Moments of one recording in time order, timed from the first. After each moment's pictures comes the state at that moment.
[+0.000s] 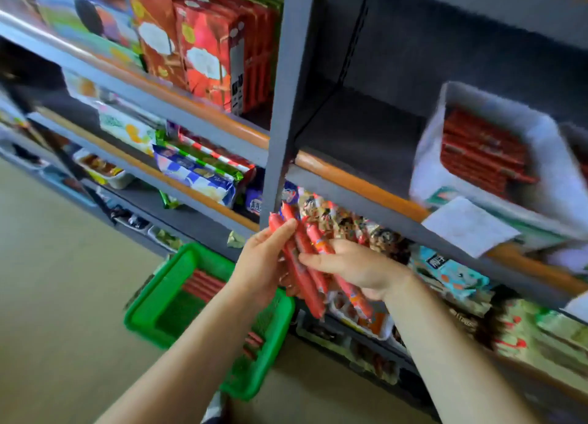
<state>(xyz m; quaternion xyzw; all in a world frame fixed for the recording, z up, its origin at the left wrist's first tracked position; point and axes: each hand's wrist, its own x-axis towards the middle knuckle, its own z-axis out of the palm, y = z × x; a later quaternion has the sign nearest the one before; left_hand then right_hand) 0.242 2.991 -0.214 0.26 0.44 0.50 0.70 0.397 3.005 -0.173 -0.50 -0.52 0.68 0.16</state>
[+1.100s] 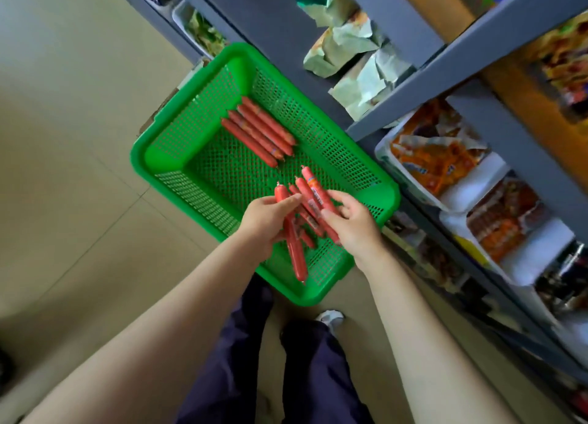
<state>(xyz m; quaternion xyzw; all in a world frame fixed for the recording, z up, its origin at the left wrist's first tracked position) 0.141 2.974 -0.614 0.00 0.65 0.34 0.68 0.293 3.004 -0.614 -0.65 -0.41 0.63 0.12</state>
